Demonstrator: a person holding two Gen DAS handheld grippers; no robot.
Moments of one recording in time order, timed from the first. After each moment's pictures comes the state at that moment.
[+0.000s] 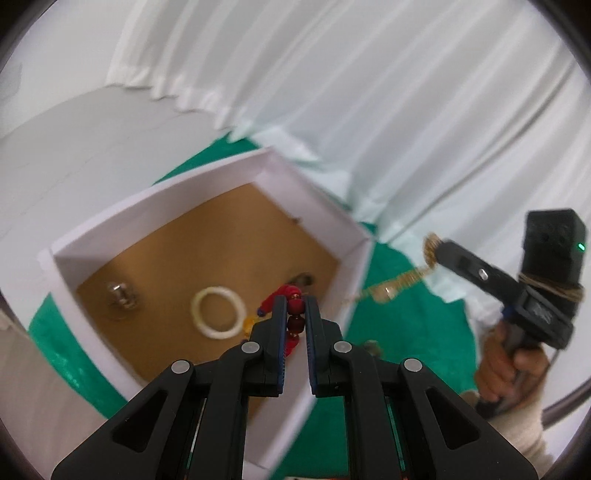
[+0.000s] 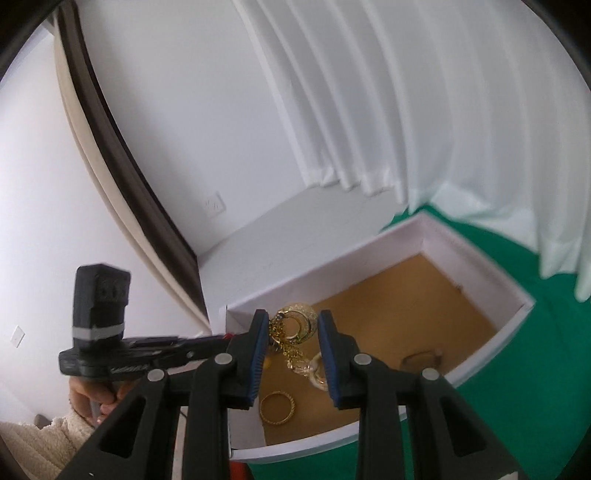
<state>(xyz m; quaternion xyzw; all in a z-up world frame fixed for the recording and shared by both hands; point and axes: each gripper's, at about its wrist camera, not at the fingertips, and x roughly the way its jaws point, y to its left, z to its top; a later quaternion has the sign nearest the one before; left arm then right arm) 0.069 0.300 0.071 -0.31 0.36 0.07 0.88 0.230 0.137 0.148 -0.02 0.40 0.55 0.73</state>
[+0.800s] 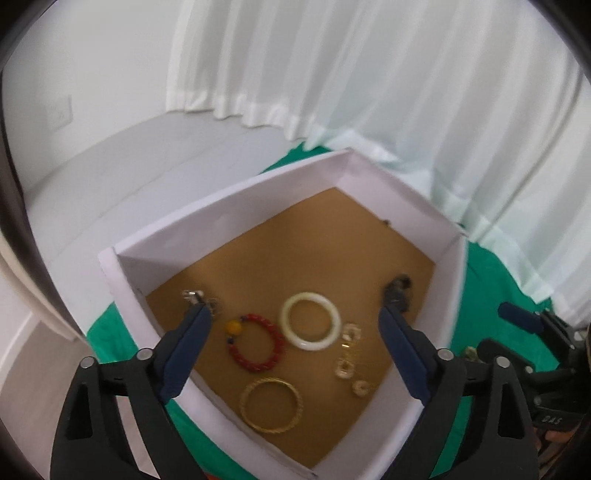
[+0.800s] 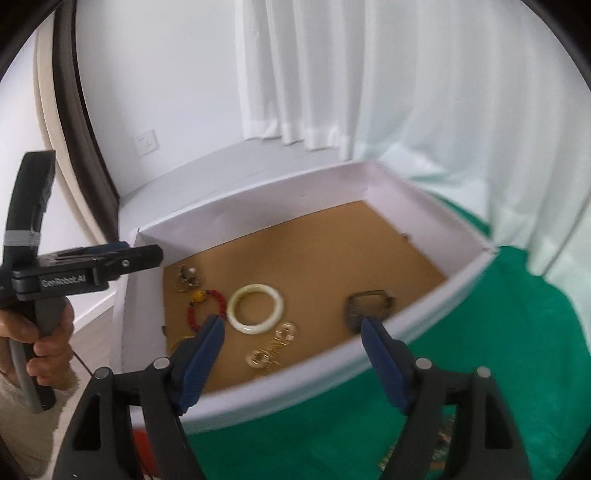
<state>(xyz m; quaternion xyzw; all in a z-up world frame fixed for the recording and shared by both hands) 0.062 0.282 0.036 -0.20 0.36 0.21 0.89 0.177 0.120 0.073 -0.15 0.39 0.42 0.80</state>
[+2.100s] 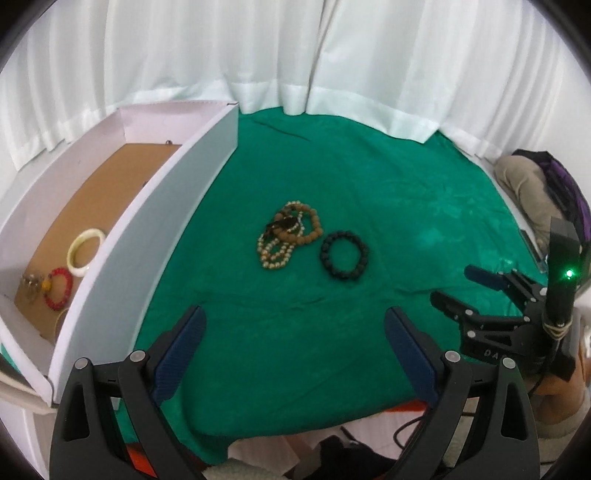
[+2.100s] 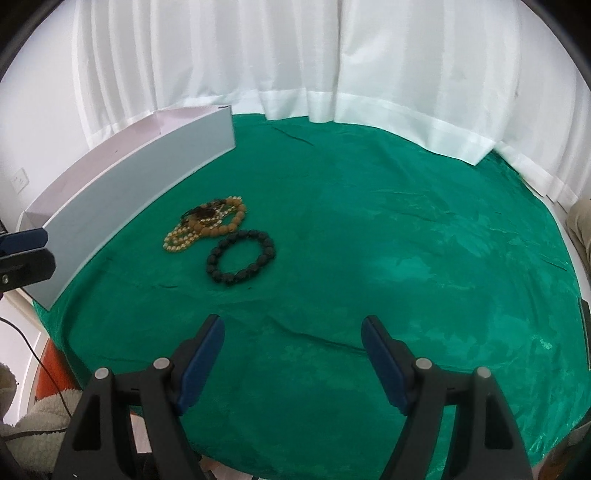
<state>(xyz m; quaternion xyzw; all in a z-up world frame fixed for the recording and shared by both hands) 0.068 0.029 -0.001 -0.05 0.45 -0.03 0.89 0.096 -0.166 -0.004 -0.08 0.46 0.15 0.87</state>
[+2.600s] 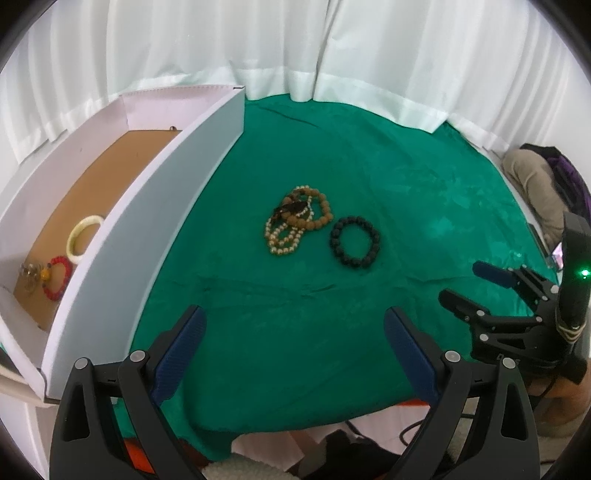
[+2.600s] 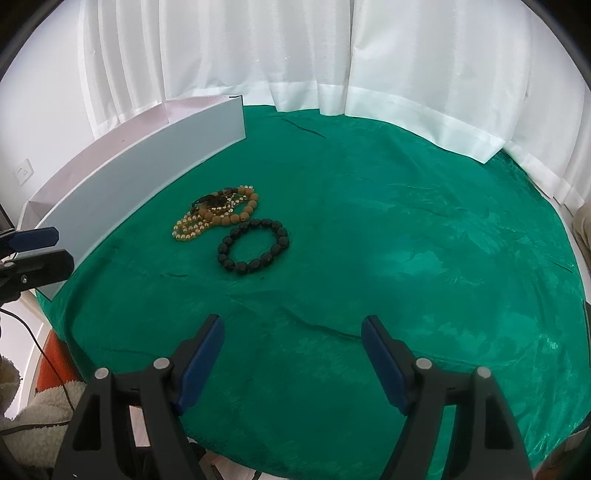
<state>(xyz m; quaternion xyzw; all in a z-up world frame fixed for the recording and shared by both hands) 0.070 0.029 -0.014 -0.05 0.46 -0.02 0.88 0.091 -0.158 -0.008 -0.09 0.47 0.16 0.87</state>
